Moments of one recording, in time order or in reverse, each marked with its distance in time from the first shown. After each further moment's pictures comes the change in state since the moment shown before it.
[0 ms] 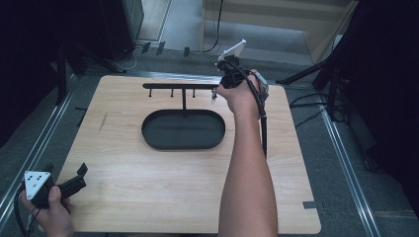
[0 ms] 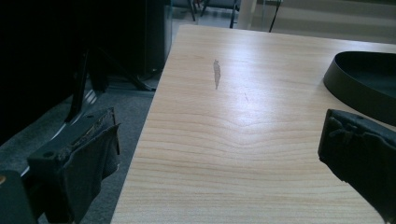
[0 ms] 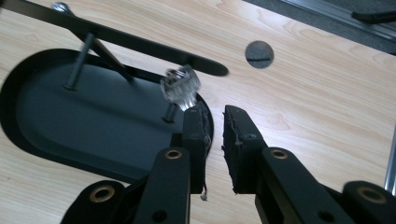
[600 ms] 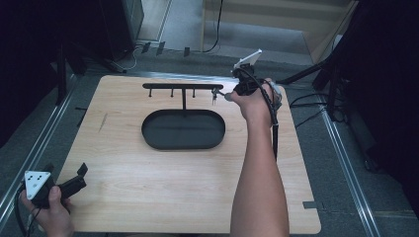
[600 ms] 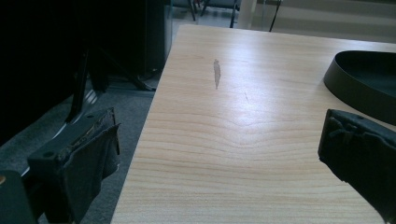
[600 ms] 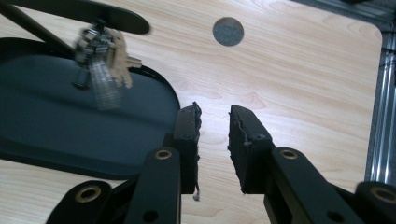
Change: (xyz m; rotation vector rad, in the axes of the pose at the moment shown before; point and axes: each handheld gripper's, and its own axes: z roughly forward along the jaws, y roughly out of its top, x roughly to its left) left arm 0.000 0.000 0.000 0.002 0.001 0.001; right arm -0.033 -0.024 0.012 0.015 -0.040 0.072
